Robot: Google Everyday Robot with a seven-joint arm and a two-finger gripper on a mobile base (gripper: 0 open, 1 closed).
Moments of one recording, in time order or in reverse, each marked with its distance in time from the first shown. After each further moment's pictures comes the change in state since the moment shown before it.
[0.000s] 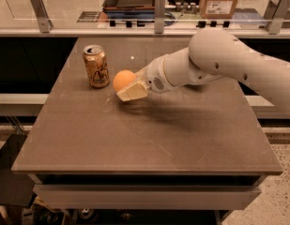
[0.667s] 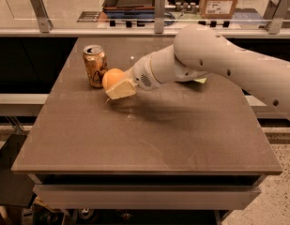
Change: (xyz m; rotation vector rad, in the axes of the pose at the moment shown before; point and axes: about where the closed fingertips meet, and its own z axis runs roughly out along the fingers) arm -0.018 0.009 0.023 -0.019 0.005 0.012
